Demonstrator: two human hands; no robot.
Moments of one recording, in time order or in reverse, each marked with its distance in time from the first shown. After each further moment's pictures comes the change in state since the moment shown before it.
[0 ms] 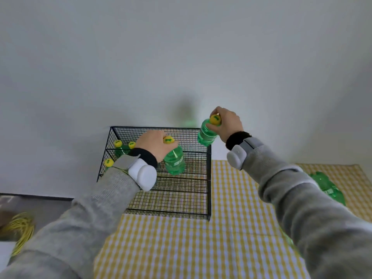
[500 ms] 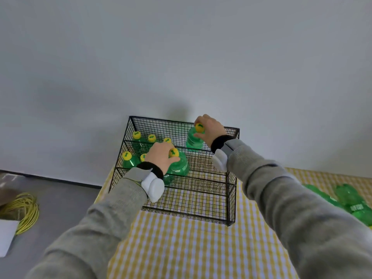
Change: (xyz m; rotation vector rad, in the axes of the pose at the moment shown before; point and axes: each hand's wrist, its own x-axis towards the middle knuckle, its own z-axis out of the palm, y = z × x) left_hand 0.011 -0.101 0.045 -0.085 -0.185 -0.082; right_hand 0.039 -0.070 0.118 -0.190 -0.278 -0.182
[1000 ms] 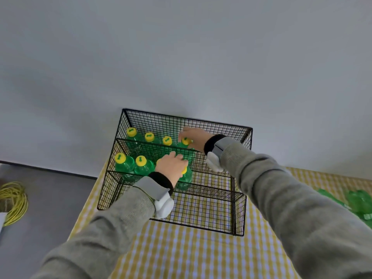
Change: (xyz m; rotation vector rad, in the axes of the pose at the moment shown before) left_hand 0.051 -0.007 0.050 0.565 -0.350 0.231; right_hand 0.063 0.005 0.066 -0.174 -0.461 -0.226
